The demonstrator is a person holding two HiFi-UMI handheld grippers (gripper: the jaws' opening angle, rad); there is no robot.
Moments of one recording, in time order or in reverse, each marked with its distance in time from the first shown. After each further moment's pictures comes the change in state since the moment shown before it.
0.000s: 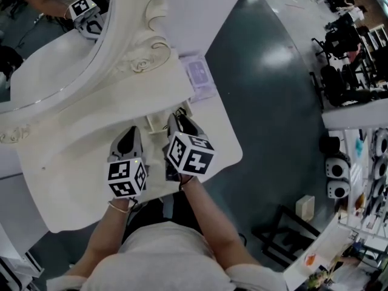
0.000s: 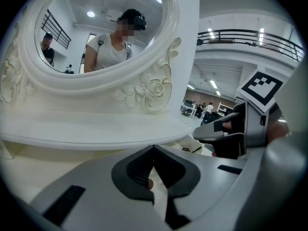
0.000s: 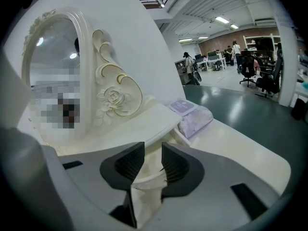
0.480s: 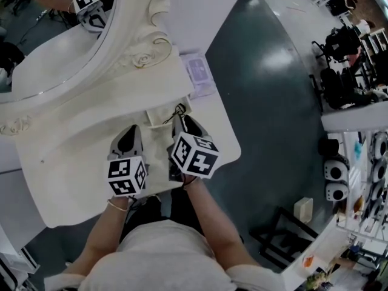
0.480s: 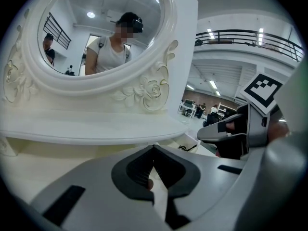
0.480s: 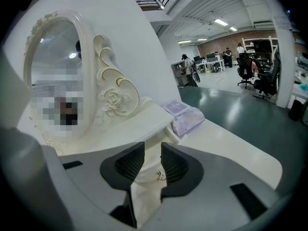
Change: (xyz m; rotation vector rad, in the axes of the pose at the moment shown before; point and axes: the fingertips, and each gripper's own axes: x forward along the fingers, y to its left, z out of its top) left arm -0.011 -0.007 -0.007 0.000 -0.006 0.000; right arm -0.019 -0.014 -0.005 -0.004 -0.011 -0.020
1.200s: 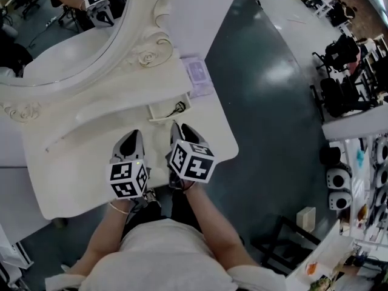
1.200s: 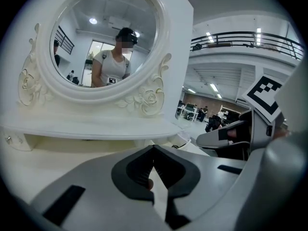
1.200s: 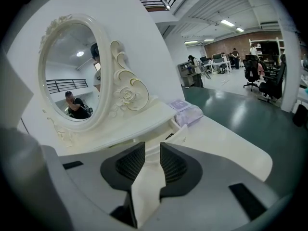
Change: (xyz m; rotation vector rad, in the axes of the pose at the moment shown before) left arm -0.050 -0.018 -0.009 0.001 -0.059 0.033; right arm -0.046 0.011 -0.029 -0.056 0.003 0.057
